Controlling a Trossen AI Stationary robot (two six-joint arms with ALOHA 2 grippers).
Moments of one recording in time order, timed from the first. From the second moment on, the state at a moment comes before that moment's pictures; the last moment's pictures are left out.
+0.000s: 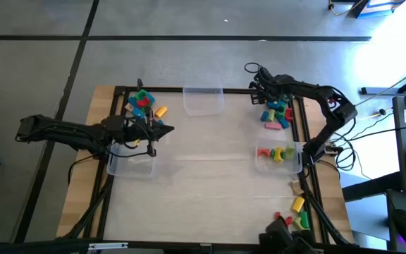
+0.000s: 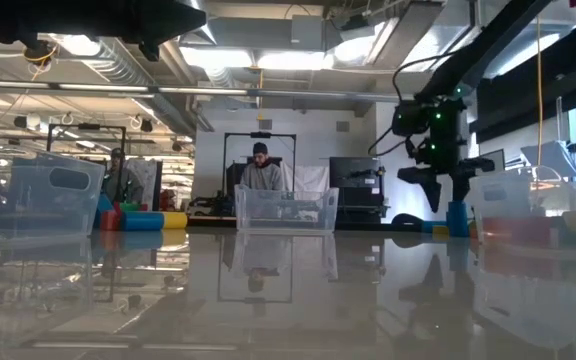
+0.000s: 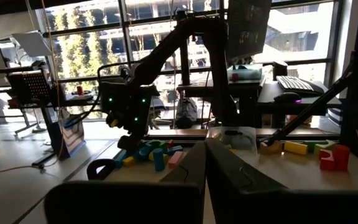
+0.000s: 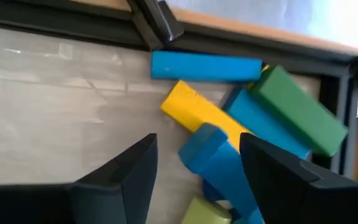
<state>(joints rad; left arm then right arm) 0.01 0.78 0.39 0.48 -0.19 0.11 -0.91 1.68 1.06 -0.69 0.29 0.48</state>
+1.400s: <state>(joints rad) 0.01 0.78 0.39 0.48 -0.19 0.16 -0.90 1.70 1.06 -0.80 0.32 0.36</state>
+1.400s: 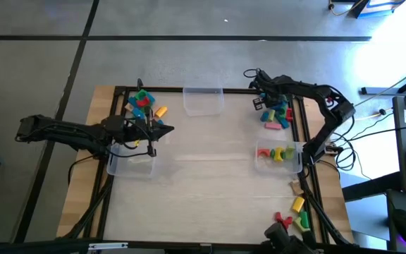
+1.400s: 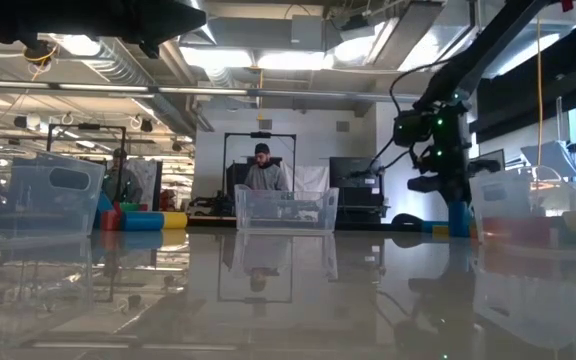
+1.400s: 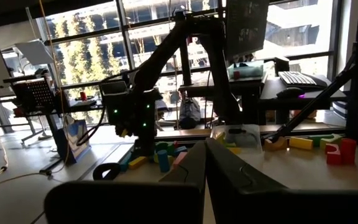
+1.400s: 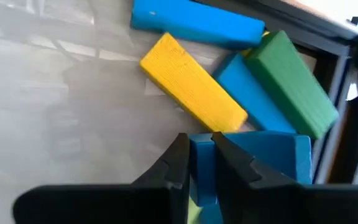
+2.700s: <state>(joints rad) 0.01 0.78 0.39 0.48 -0.19 0.16 0.15 1.29 1.05 -1.21 0.27 1.01</state>
